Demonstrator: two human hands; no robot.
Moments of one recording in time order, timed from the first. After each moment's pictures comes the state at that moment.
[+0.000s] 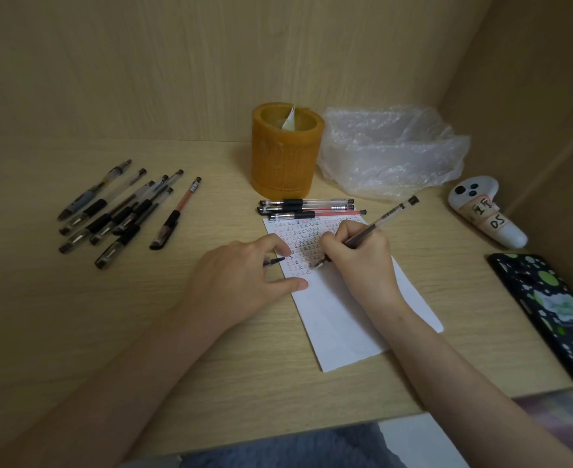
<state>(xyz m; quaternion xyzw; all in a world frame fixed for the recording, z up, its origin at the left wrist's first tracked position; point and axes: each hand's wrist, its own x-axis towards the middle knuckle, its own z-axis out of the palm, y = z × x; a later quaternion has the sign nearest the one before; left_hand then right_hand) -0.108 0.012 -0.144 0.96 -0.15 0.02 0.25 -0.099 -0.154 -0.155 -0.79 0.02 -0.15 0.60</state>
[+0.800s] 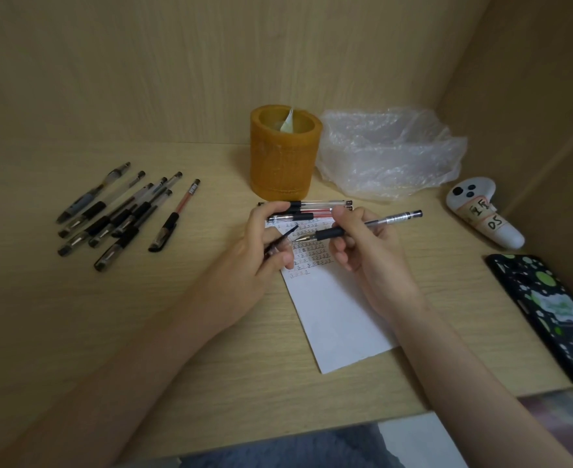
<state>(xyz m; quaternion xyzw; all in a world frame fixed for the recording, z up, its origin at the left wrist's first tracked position) -0.105 0.012 -0.149 0.84 -0.25 0.02 0.49 -0.102 -0.162 -0.136 -0.60 -0.02 -0.04 0.80</state>
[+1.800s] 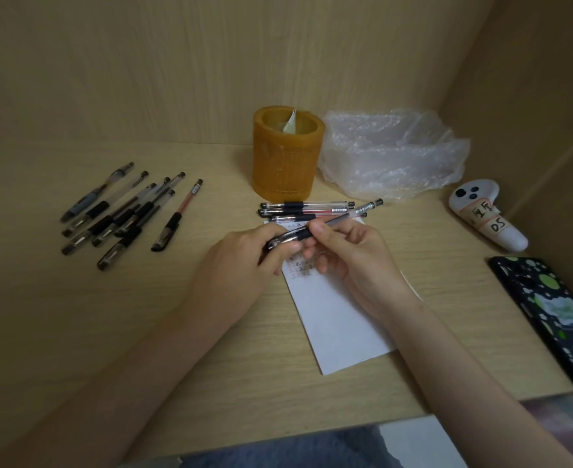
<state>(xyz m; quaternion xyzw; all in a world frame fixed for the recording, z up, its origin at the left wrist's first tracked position) -0.104 0.010 -0.144 0.90 -0.18 0.11 0.38 -0.098 -0.154 -0.144 -0.60 -0.06 0.04 0.79</state>
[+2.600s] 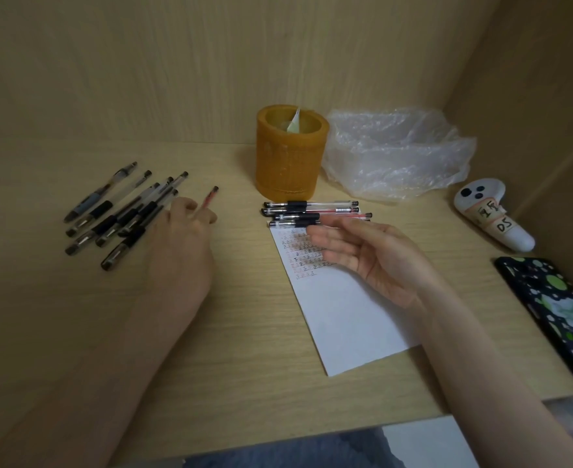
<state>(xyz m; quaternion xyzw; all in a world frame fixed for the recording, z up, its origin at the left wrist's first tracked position) -0.081 0.054 -0.156 0.97 0.01 0.18 0.15 -0.092 -0.180 -0.132 -0.53 0.02 0.15 0.83</state>
